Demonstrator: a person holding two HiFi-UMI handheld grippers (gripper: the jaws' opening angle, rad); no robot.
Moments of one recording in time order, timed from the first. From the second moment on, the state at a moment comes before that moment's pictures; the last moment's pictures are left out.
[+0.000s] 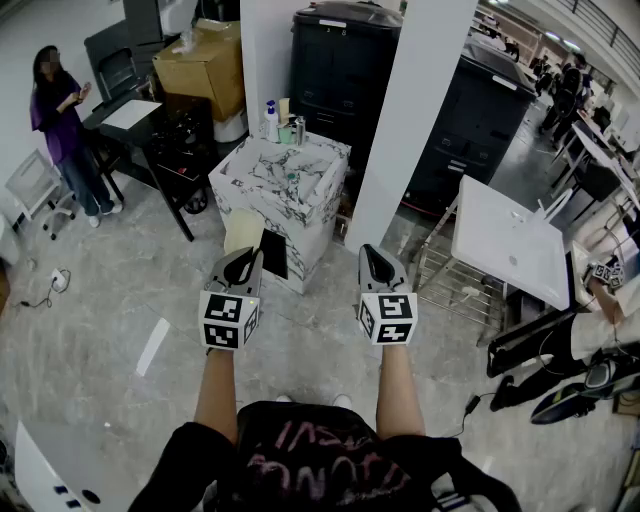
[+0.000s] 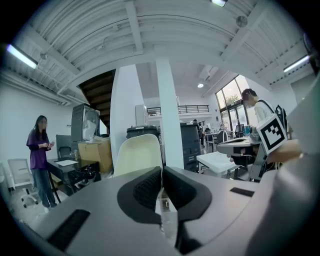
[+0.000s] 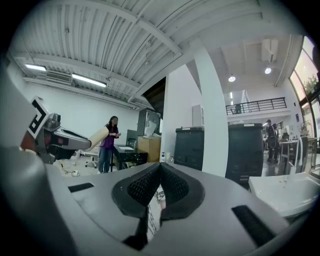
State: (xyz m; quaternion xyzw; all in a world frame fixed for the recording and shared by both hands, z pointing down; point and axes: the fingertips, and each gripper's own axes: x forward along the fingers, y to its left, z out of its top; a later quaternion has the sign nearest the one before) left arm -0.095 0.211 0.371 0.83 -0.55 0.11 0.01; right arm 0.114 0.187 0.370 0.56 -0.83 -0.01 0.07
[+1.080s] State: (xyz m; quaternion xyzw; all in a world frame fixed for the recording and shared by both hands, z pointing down) left arm -0.134 0.213 0.383 0.84 -0.53 0.11 0.01; right arm 0.063 0.197 0.384 0.57 -0.82 -0.02 0.08
